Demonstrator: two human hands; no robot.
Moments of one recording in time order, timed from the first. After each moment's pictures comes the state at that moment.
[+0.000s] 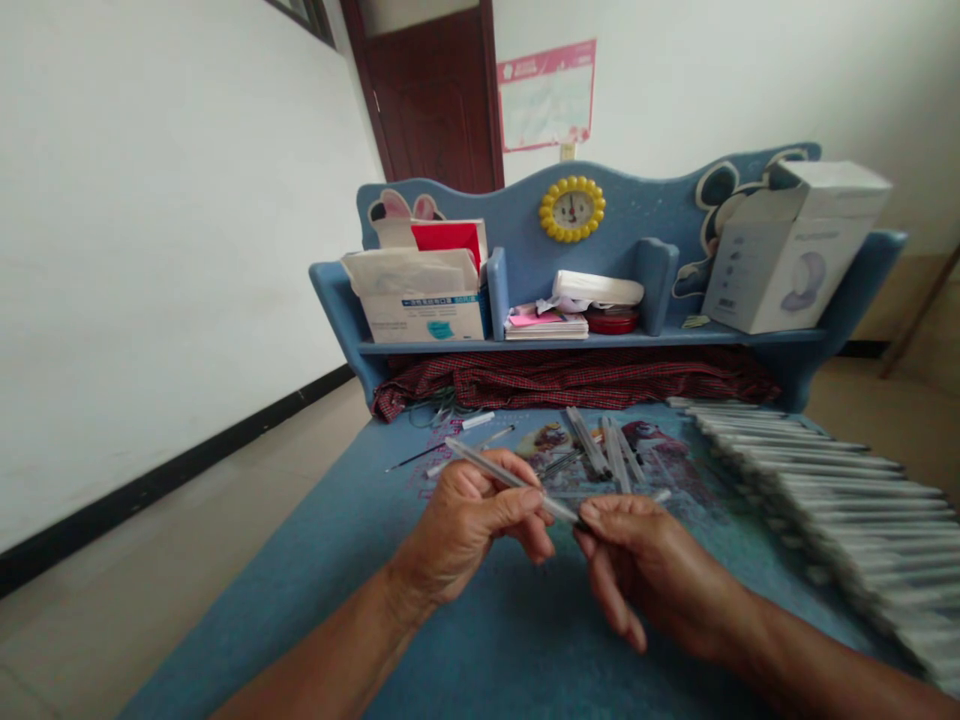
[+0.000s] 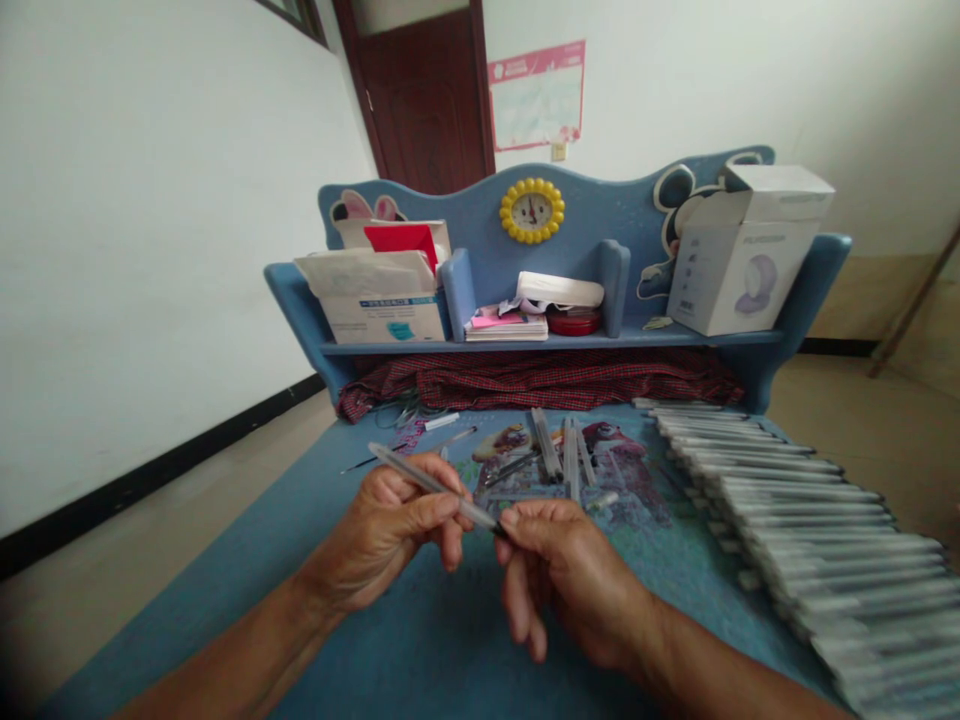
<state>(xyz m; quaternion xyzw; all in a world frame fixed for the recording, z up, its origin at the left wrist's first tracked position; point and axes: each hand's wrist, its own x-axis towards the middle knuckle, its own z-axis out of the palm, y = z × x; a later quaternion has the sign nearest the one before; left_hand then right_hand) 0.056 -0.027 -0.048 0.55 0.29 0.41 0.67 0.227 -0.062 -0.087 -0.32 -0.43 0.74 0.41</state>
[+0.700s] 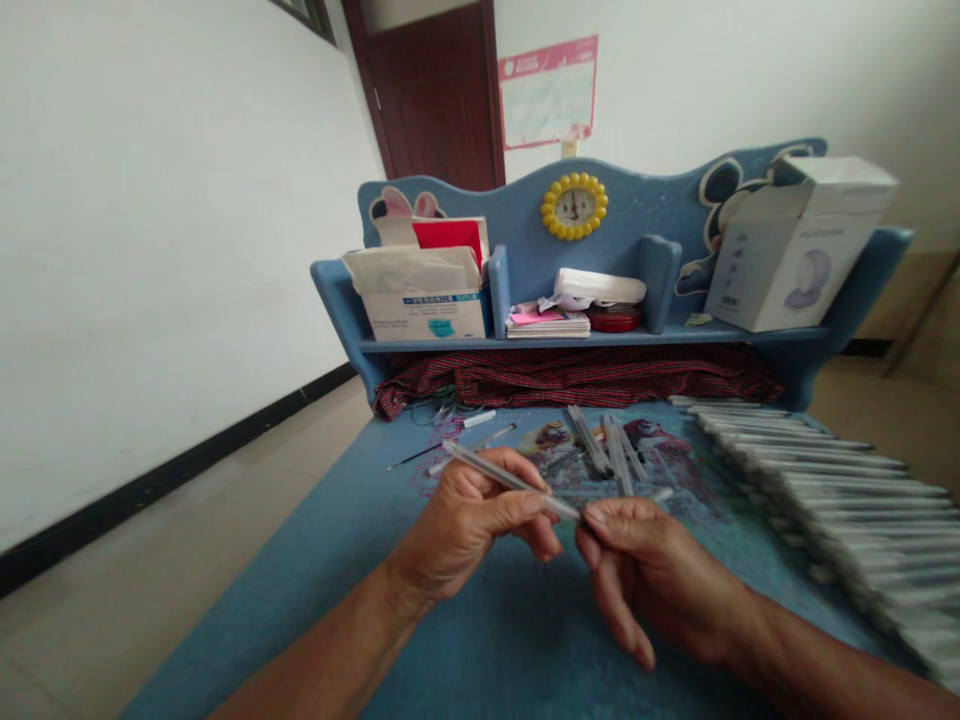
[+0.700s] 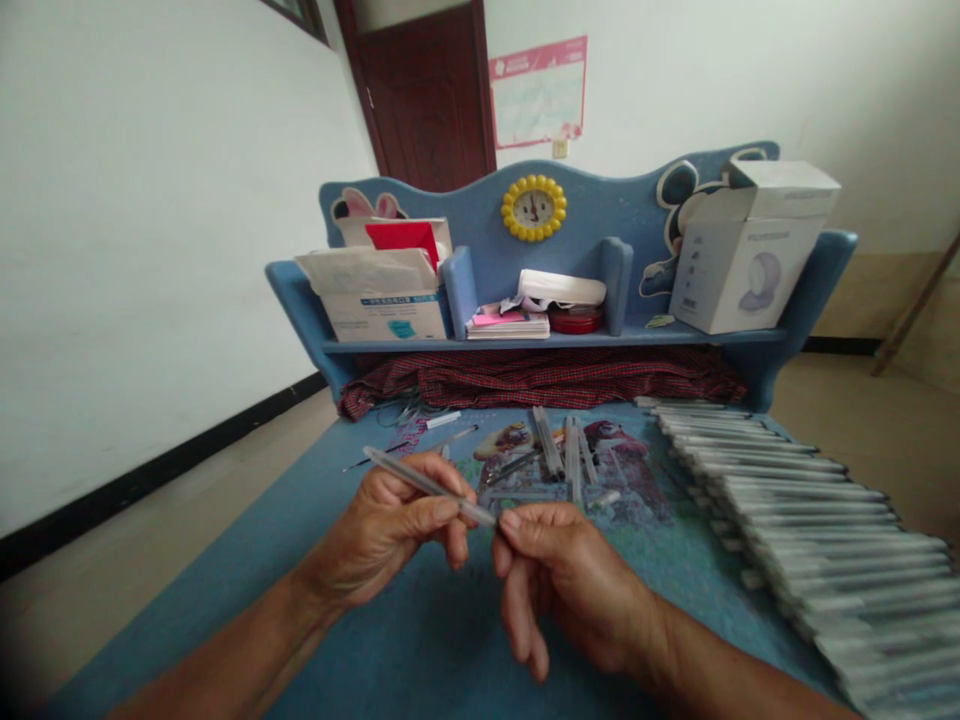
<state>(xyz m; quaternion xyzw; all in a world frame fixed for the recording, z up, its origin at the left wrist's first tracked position) 0.053 -0.026 -0.046 0.56 0.26 0.39 0.68 0.227 -0.066 -0.088 -0.24 -0.41 0.79 0.38</state>
